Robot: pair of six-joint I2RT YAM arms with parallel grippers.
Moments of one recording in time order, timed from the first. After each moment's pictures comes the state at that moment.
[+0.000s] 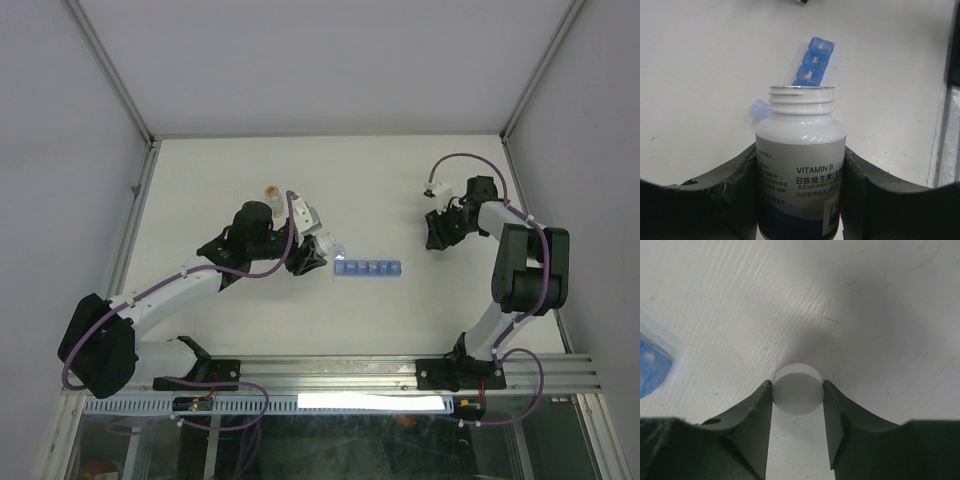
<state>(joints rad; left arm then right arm) -0.66 1.22 0.74 0.09 0.55 0.19 -0.11 1.72 1.02 -0.53 -0.50 -0.66</state>
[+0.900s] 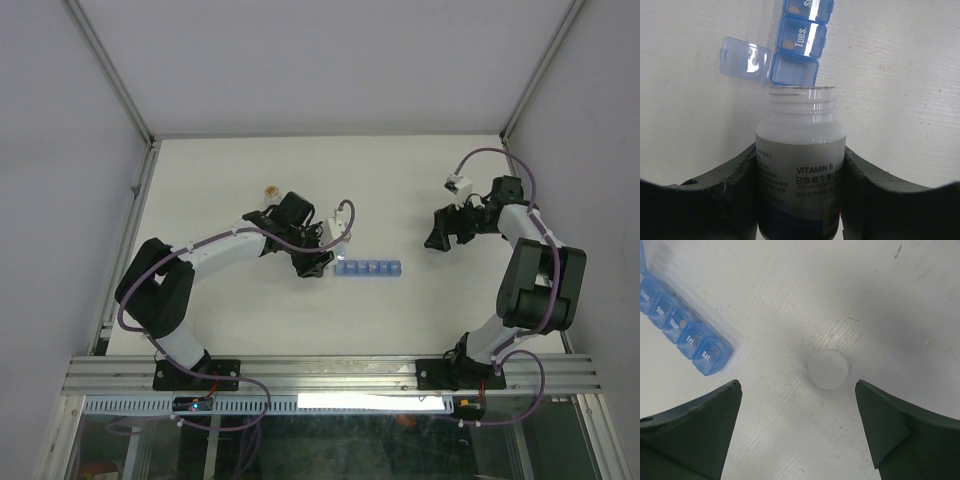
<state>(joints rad) -0.70 1.65 1.07 -0.41 0.45 0.52 -0.23 1.61 1.03 -0.63 -0.74 -0.67</state>
